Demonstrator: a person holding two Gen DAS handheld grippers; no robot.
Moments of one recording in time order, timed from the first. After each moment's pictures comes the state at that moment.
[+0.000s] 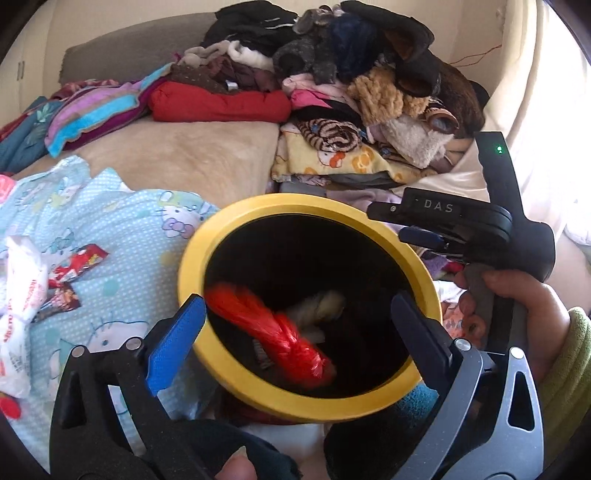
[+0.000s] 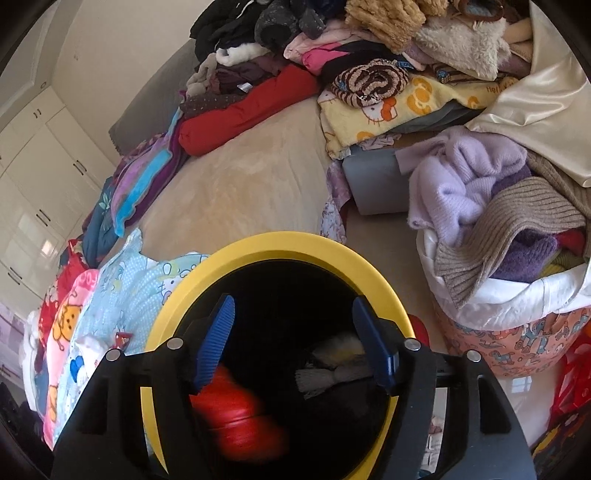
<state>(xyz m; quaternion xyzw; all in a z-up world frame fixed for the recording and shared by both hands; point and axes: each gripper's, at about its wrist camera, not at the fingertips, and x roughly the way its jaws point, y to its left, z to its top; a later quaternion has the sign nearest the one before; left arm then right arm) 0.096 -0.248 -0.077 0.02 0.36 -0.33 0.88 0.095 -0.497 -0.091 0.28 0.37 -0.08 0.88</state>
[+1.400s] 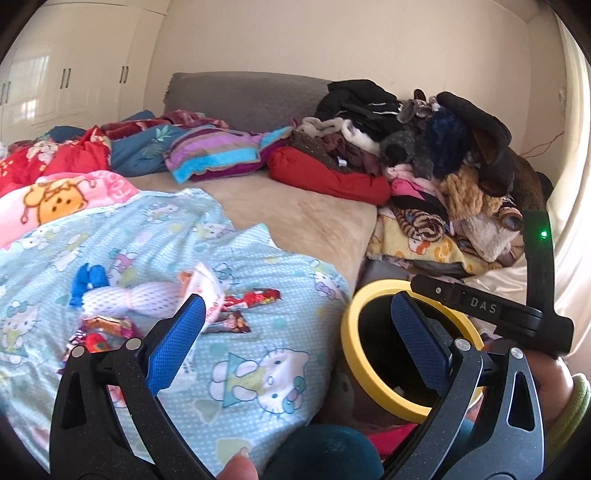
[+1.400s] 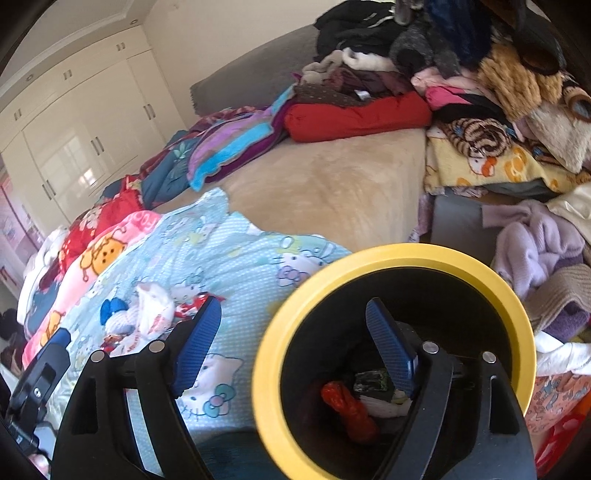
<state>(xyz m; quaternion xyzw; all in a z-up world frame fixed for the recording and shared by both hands) 0.083 -0.103 -0.015 -0.06 0.26 -0.16 0.95 0.116 -0.351 -0.035 0.15 0.35 0.04 0.92</state>
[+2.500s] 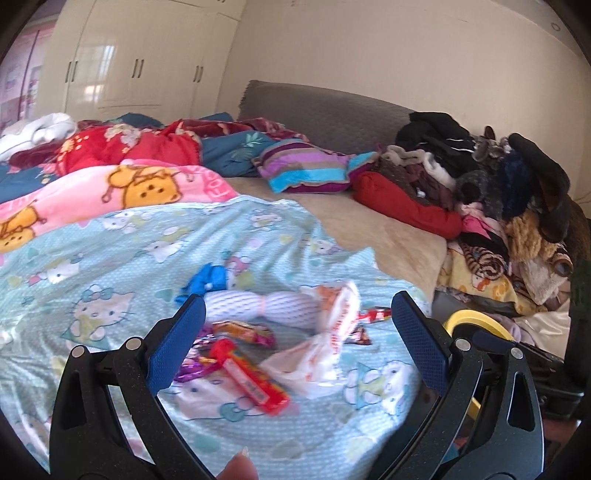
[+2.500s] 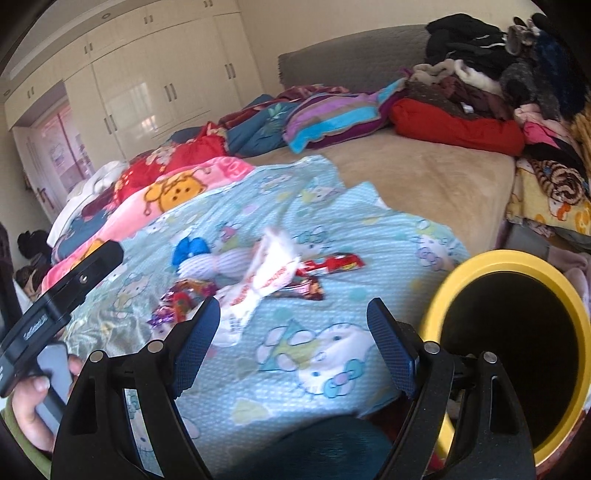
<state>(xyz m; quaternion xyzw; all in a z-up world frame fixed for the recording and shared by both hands) 0.078 0.025 -0.017 -0.11 0.25 -0.03 0.96 0.103 -0.202 -0.033 0.06 0.36 0.18 0.92</state>
